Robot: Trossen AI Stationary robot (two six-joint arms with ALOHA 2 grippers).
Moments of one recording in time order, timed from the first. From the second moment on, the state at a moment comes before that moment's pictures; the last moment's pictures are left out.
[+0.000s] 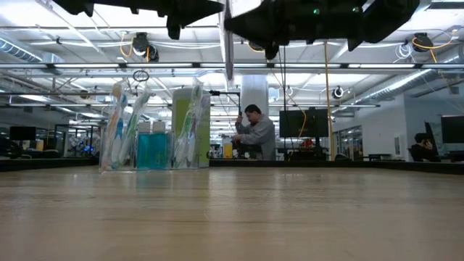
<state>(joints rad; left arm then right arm) -0.12 1.31 0.73 0.60 -0.22 -0.06 0.01 1.53 0.76 0.79 -0.01 0.00</state>
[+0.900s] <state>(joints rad) -0.10 1.31 0.73 0.55 -0.22 -0.06 0.00 1.66 0.82 0.87 0.00 0.02</state>
